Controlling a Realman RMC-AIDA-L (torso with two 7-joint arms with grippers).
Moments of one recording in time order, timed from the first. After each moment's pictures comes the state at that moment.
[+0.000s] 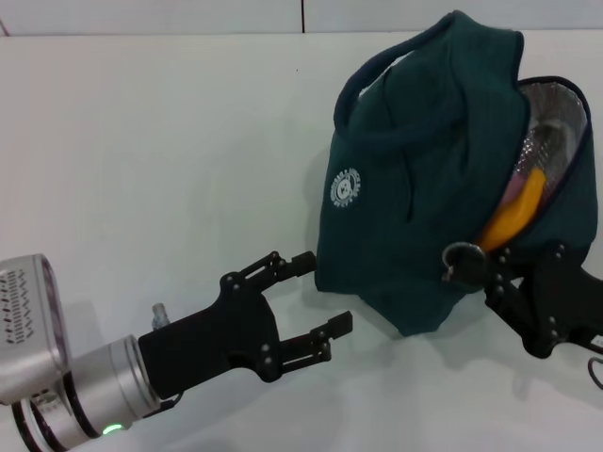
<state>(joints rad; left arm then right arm) -0.42 -2.11 0.74 -0.01 1.69 1.61 -0.57 0.43 2.02 -0.85 -0.10 -1.54 -1.80 0.76</state>
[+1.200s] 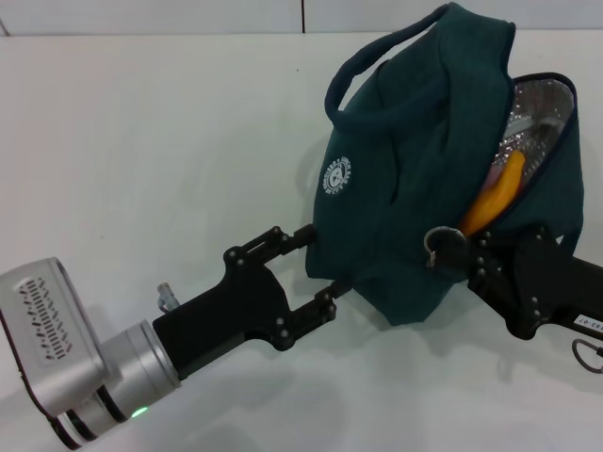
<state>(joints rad) -0.47 -2.11 0.74 -0.15 1.55 1.54 -0.26 0.49 2.02 -0.86 -0.10 -1.54 -1.79 0.81</state>
